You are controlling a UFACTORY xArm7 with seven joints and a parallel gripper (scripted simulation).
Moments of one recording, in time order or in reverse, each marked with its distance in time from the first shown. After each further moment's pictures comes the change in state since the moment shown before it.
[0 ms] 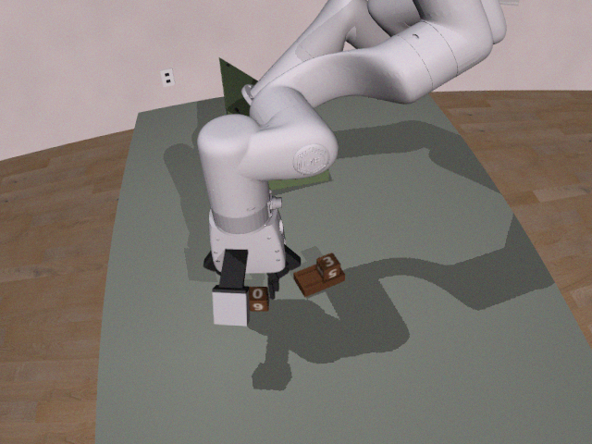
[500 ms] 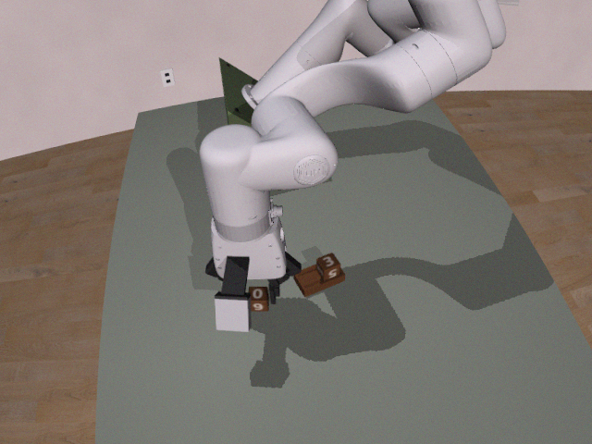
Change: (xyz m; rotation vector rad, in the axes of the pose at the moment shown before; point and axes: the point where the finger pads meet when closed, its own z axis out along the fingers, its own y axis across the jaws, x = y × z) arm 0.000 0.000 0.015 0.000 0.000 0.000
